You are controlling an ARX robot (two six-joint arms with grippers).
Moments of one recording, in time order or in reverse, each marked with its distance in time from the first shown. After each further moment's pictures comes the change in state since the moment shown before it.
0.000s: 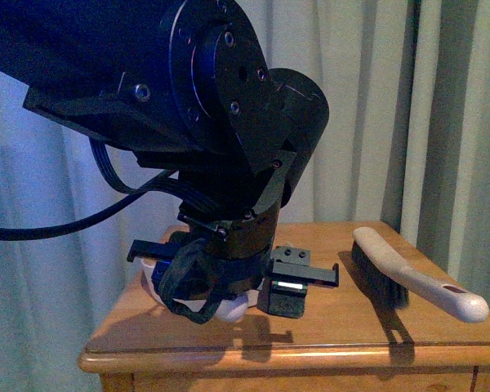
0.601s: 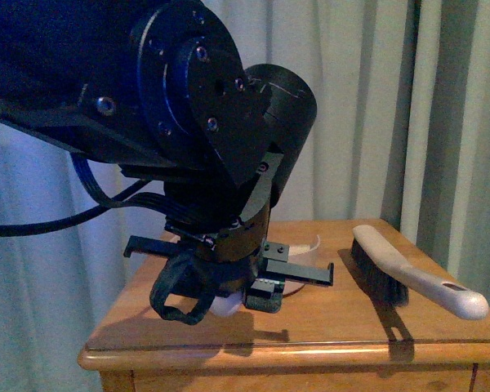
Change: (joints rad) left arm 0.018 -0.053 -0.088 0.158 -0.003 0.089; right arm 0.000 0.000 0.000 0.000 0.000 0.000
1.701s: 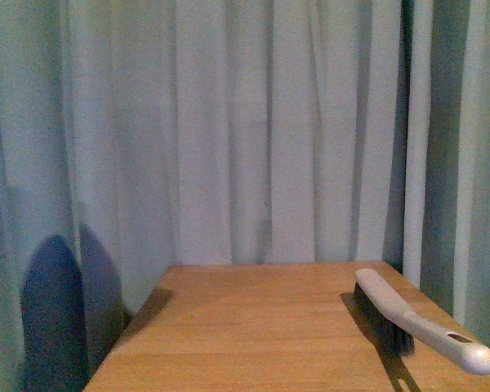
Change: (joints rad) left arm 0.428 -1.364 -0.942 0.673 0.559 0.573; right arm 0.000 0.000 0.000 0.000 0.000 0.000
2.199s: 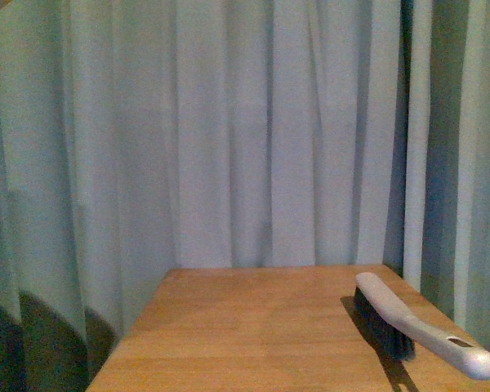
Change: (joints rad) left arm 0.249 -0.234 -0.167 -0.109 0.094 -0.136; right arm 0.003 0.001 0.000 0.000 0.014 -0.001
